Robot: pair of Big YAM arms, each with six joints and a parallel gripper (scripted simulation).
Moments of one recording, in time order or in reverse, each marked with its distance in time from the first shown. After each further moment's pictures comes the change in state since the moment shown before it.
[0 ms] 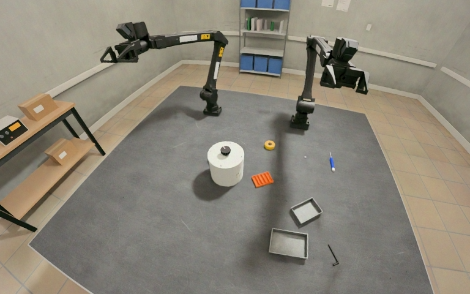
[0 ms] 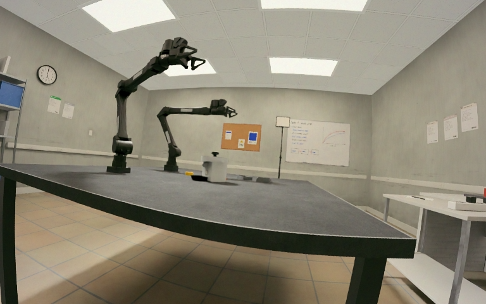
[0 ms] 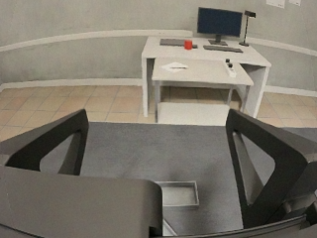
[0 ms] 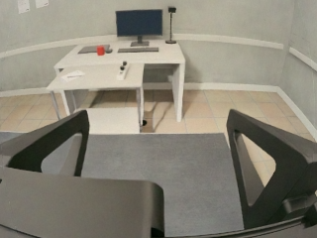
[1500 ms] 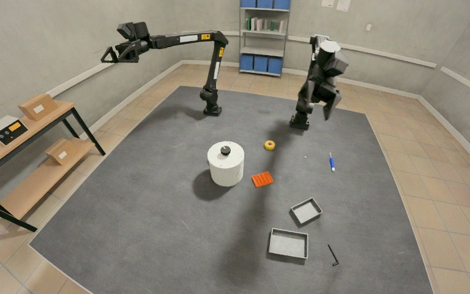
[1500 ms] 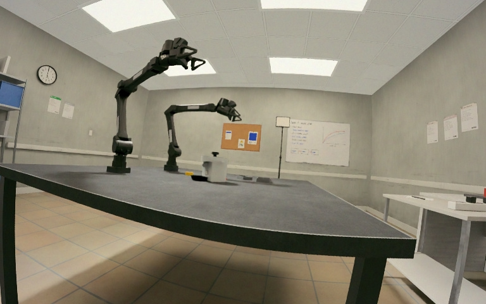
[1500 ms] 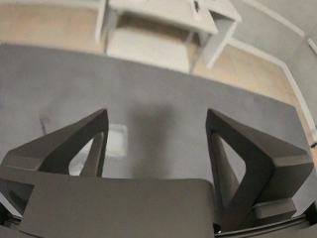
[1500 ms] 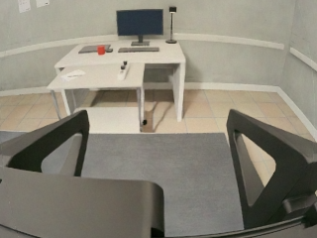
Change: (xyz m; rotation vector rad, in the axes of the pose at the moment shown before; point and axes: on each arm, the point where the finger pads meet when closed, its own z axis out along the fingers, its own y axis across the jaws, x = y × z) left arm 0.064 -0.091 0.058 0.098 0.359 -0.290; right arm 0.001 0.002 -0.001 -0.002 0.001 -0.002
